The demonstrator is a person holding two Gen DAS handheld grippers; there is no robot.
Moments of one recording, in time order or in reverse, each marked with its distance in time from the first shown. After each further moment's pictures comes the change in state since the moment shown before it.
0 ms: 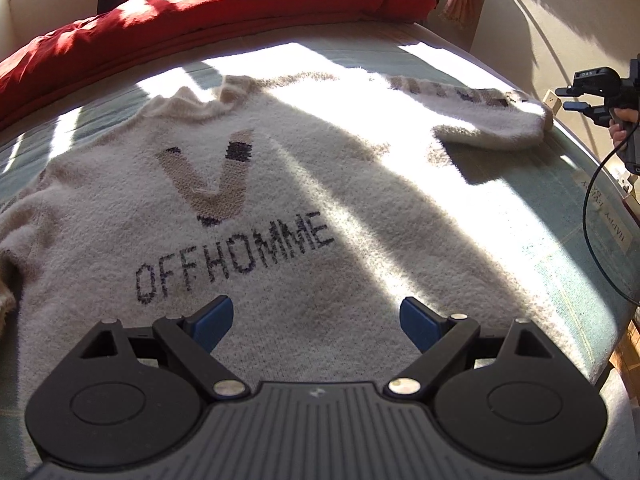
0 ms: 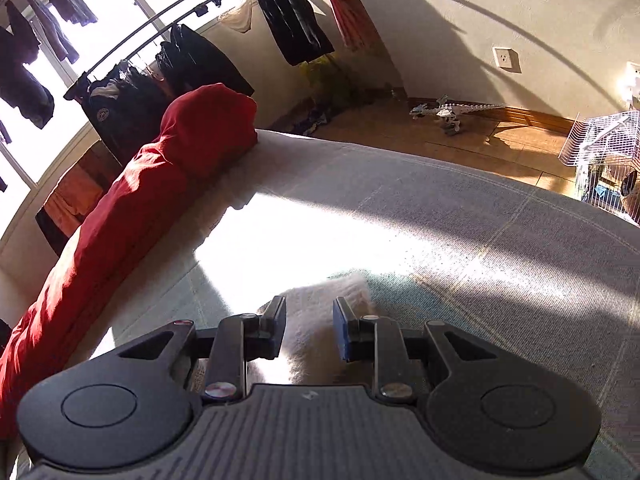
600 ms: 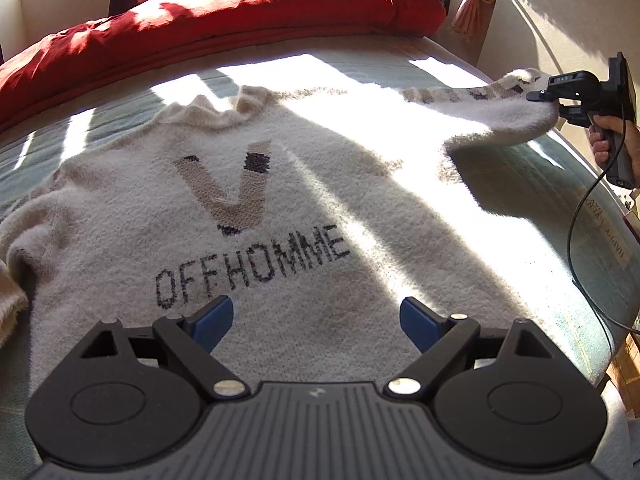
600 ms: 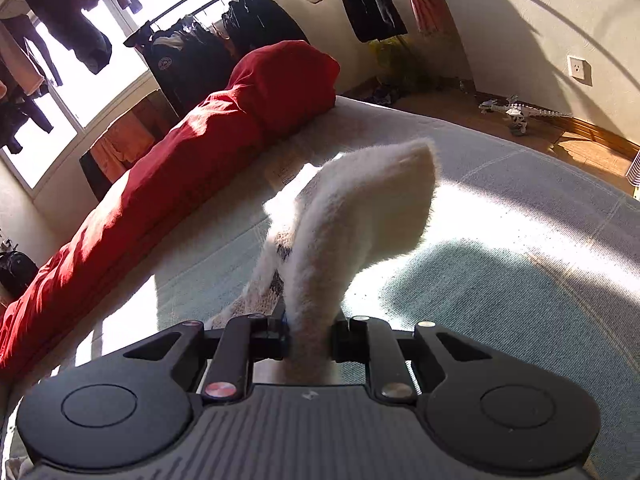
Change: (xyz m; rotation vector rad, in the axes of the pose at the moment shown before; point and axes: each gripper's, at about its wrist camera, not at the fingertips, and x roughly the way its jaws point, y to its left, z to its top) left arm -0.010 0.014 0.003 -0.035 -0.027 0.008; right arm 0.025 0.069 -0.022 -0.170 0.054 0.126
